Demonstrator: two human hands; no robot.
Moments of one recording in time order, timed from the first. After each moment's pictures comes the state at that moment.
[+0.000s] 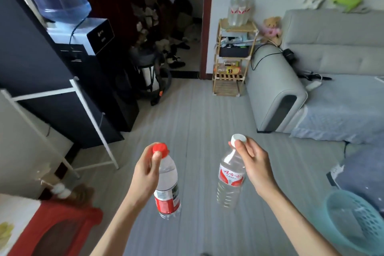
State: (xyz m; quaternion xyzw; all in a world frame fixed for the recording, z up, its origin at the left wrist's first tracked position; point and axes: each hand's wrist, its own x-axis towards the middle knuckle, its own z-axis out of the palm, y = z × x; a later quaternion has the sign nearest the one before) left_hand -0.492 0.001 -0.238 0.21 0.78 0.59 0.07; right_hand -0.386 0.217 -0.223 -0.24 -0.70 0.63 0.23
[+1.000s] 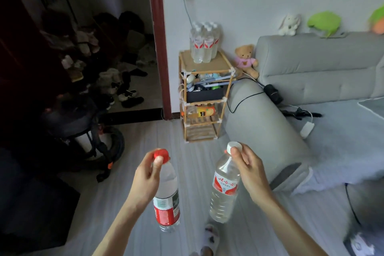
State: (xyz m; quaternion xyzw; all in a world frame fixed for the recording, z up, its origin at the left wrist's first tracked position) left_hand -1.029 0.442 -0.235 0.27 0.76 0.57 0.15; right_hand -0.880 0.617 -0.223 -0.32 -0.68 0.59 0.29
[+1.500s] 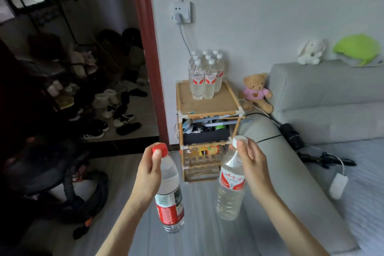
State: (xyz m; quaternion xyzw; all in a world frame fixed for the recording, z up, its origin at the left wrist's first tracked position) left_hand -1.238 0.707 -0.212 0.26 0.75 0.60 0.10; right_hand -1.097 0.886 -0.200 -0.31 -0.67 0.59 0.32
